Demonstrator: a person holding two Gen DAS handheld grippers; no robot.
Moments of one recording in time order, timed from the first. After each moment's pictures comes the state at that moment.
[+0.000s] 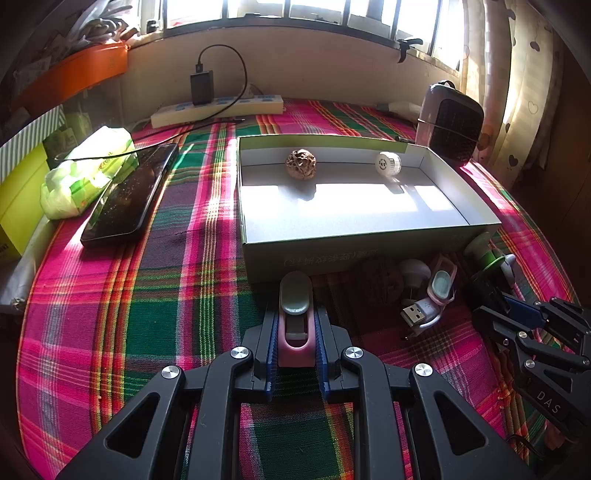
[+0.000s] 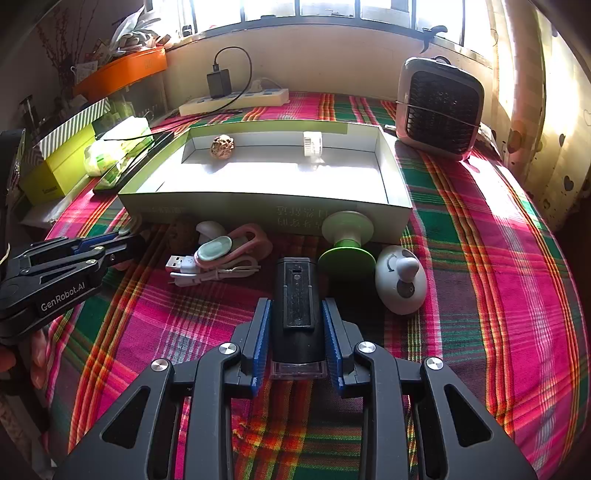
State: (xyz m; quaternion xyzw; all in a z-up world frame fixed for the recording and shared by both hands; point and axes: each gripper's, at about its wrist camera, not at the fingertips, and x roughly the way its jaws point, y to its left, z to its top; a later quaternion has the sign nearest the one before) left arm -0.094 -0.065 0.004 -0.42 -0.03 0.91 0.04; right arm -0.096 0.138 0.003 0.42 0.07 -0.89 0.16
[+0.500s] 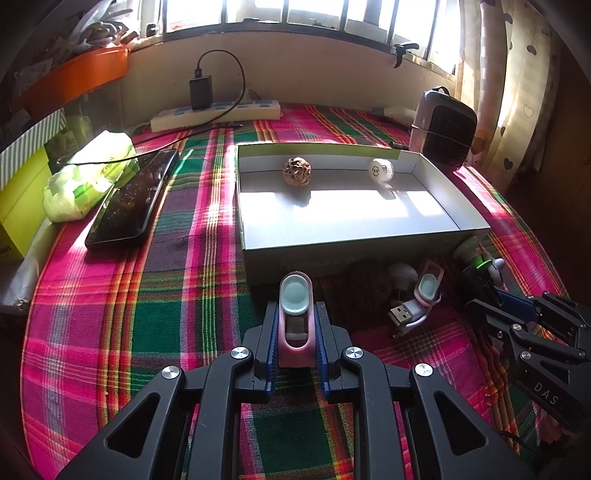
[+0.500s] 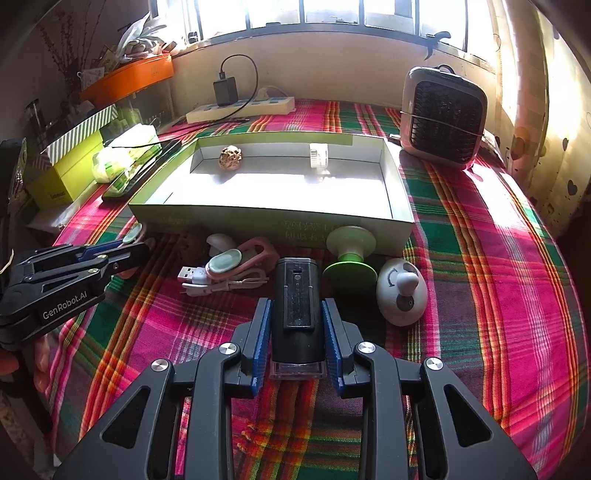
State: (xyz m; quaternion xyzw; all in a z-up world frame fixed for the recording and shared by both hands) left arm -0.087 -0.063 0.015 -0.42 -0.03 0.91 0.05; right arm -0.096 0.139 0.015 0.41 0.06 -0.89 0.18
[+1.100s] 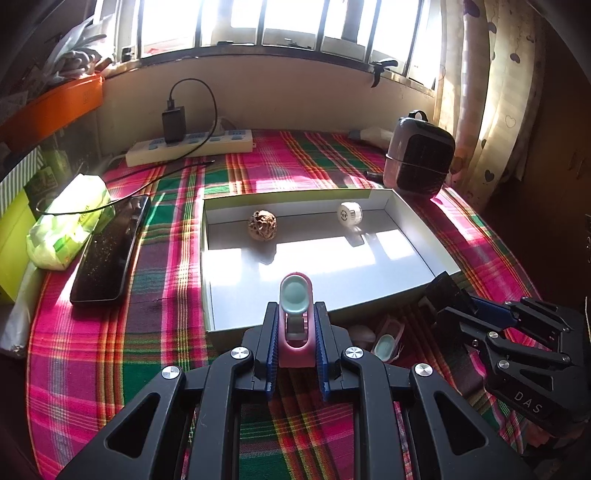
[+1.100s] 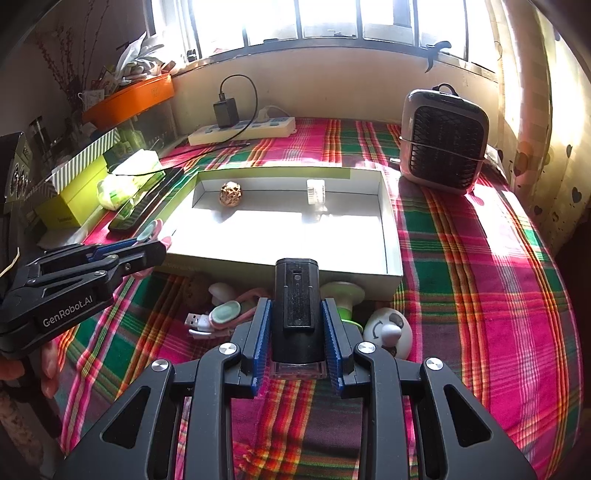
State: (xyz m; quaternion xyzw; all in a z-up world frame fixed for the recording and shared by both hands) left arm -0.115 -0.048 0.050 -0.39 -0.03 0.92 0.08; right arm -0.121 0.145 0.042 0.40 0.04 -0.89 0.20
